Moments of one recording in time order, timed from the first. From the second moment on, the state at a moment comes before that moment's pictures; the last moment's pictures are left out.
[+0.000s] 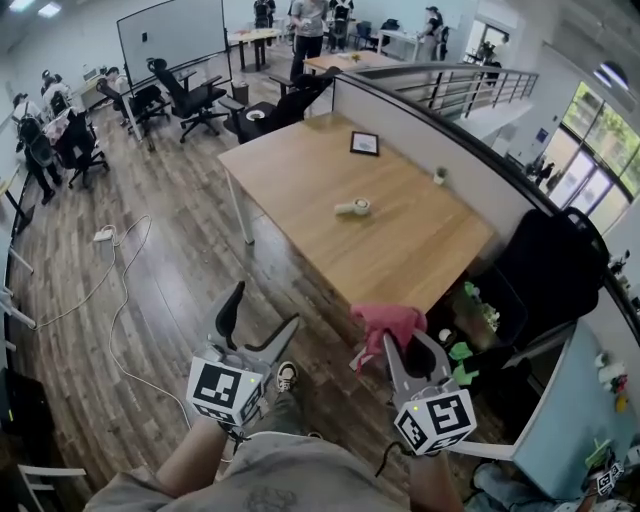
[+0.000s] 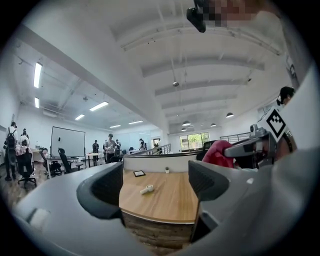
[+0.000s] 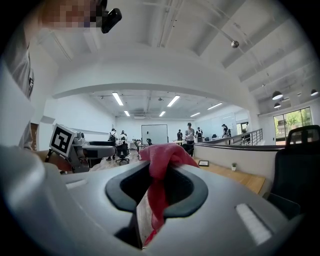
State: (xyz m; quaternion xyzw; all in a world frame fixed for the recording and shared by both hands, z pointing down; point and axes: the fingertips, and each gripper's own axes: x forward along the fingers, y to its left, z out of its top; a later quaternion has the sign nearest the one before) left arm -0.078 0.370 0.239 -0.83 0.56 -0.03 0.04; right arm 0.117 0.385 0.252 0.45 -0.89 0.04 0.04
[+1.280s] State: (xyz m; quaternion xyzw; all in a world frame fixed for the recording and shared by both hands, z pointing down) left arm -0.137 0.028 0.302 -0.89 0.43 -0.13 0.01; right arm 0.049 0.070 0.296 0.56 -0.82 0.08 0.12
